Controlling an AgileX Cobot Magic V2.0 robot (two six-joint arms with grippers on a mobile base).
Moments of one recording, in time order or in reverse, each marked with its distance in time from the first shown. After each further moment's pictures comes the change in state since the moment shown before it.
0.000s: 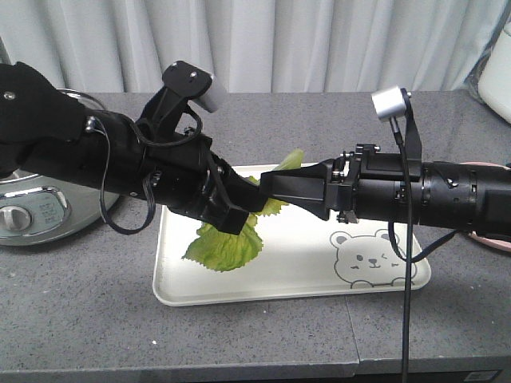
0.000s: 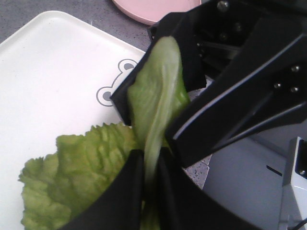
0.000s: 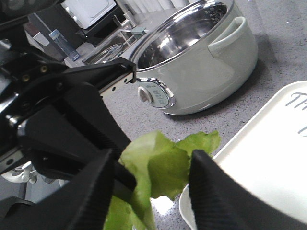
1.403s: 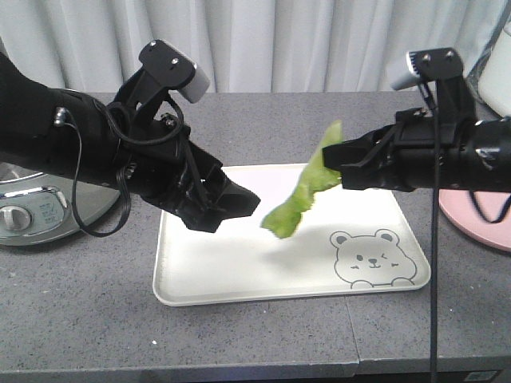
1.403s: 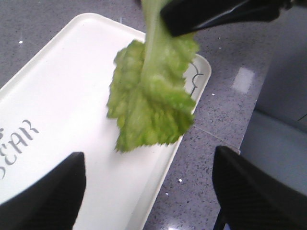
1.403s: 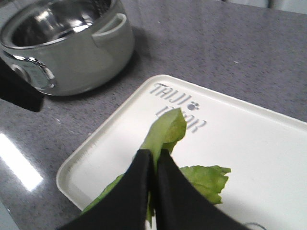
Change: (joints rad) left arm 0.000 -0.060 -0.024 0.219 0.010 -0.104; right arm 0.001 -0.176 -0.152 -0.697 -0.356 0.521
